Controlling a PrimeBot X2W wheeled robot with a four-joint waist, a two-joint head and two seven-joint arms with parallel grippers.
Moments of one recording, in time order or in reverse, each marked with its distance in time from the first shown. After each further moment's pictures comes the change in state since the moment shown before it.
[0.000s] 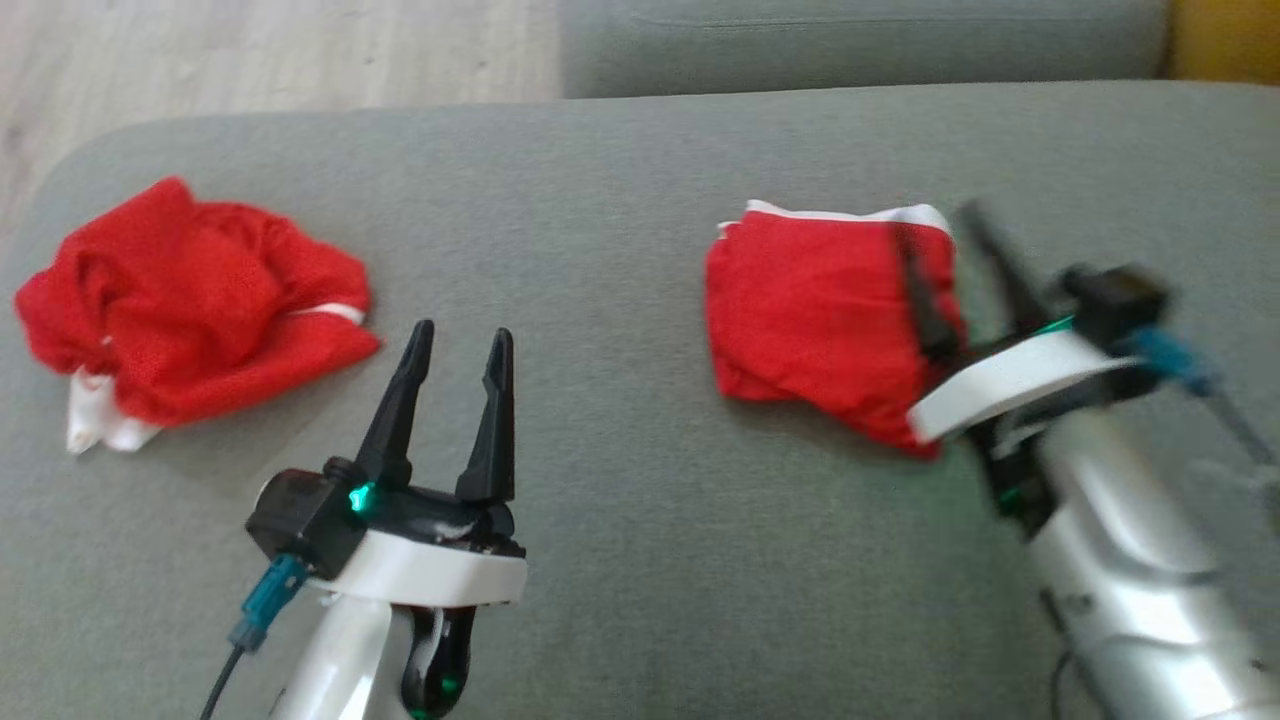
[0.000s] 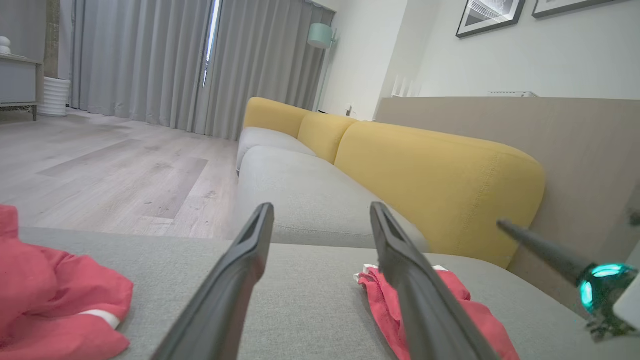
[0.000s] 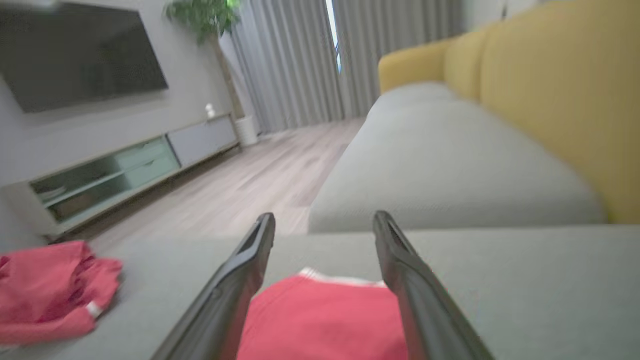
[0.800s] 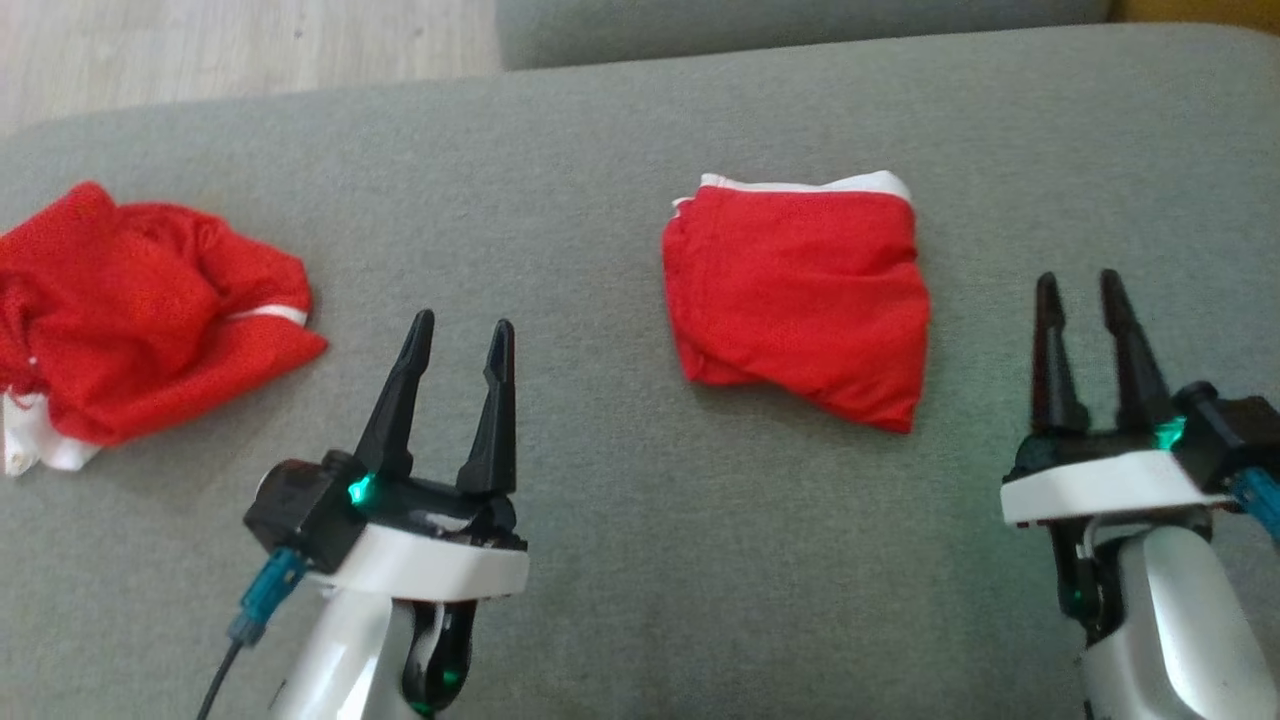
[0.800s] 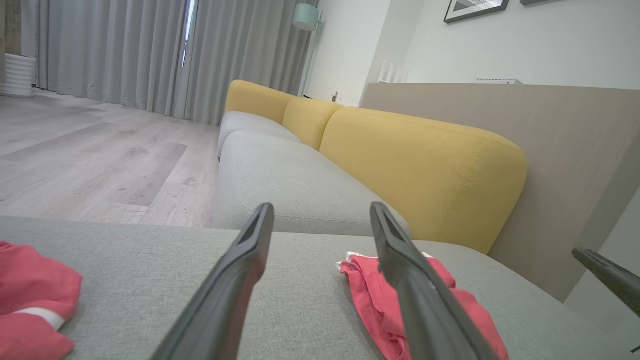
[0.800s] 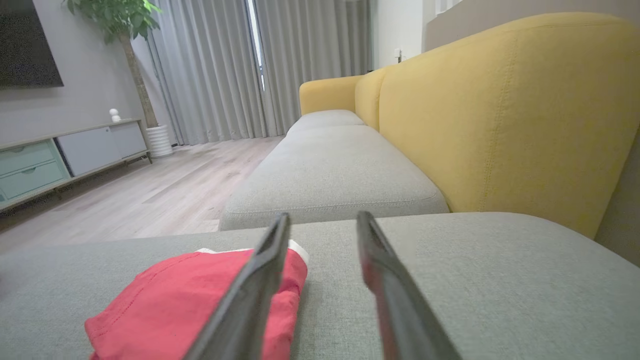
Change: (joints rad) left arm -0.010 0.000 0.004 -0.013 -0.002 -0.002 0.000; right arm 0.325 0.100 -0.438 -0.415 -0.382 0.000 -0.004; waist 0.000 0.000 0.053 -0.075
